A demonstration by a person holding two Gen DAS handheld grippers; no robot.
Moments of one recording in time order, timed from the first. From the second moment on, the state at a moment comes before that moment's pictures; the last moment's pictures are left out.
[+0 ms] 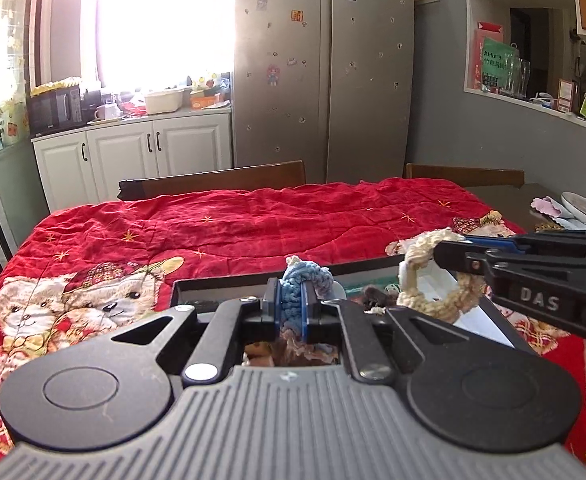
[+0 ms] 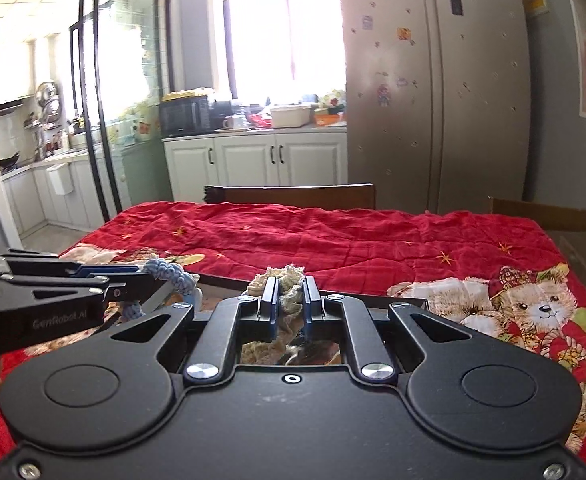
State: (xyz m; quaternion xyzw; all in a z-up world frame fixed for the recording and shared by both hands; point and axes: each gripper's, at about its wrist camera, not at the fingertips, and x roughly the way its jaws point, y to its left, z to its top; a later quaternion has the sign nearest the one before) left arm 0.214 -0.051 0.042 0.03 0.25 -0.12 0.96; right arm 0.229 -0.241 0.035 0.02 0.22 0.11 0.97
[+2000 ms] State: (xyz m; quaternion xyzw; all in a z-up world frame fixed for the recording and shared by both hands) left arm 0.304 -0.064 -0.021 0.02 0.33 -0.08 0.94; right arm 0.323 -0.247 -0.041 0.09 0.31 0.05 0.94
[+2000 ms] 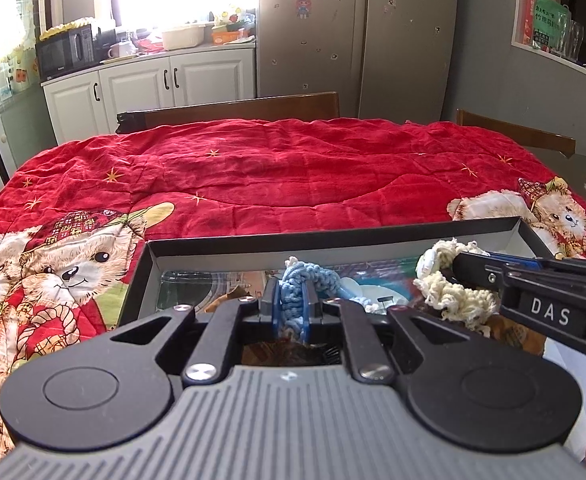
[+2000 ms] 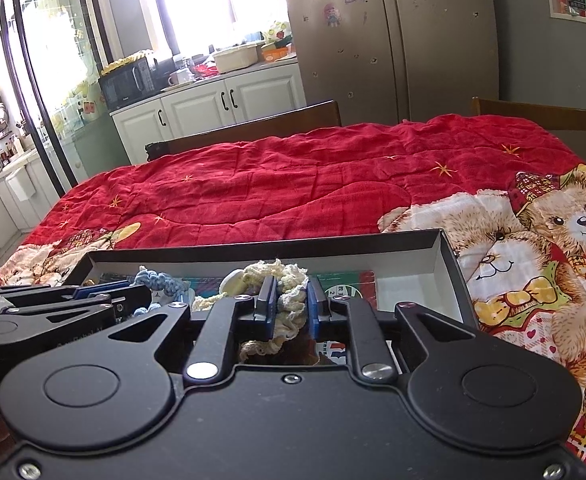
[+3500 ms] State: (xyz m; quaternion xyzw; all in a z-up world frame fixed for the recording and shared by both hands) left arm 0.266 -0.064 0.012 0.02 0.28 -0.07 0.96; right arm 0.299 -0.239 -0.021 0.07 0.28 0.07 0.96
